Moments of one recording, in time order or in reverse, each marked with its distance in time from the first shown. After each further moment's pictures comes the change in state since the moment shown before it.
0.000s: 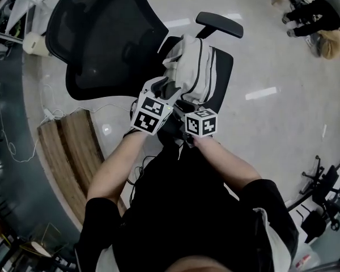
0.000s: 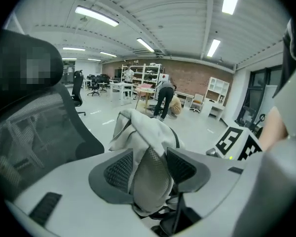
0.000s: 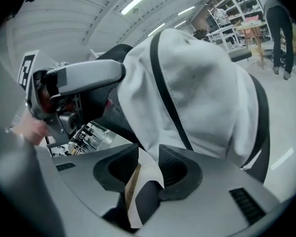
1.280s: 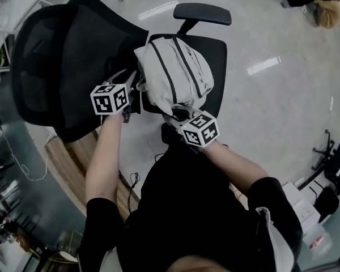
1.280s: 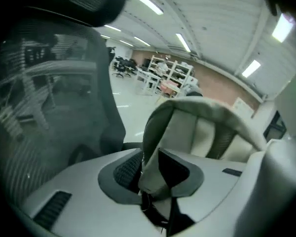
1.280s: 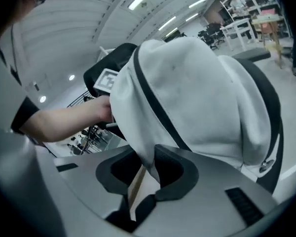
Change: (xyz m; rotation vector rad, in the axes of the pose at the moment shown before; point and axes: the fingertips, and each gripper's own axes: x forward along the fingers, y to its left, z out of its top) left arm 0.084 0.155 -0.022 -0.348 0.076 0.063; right arm -0.007 -0.015 0.037 -0.082 0.056 0.127
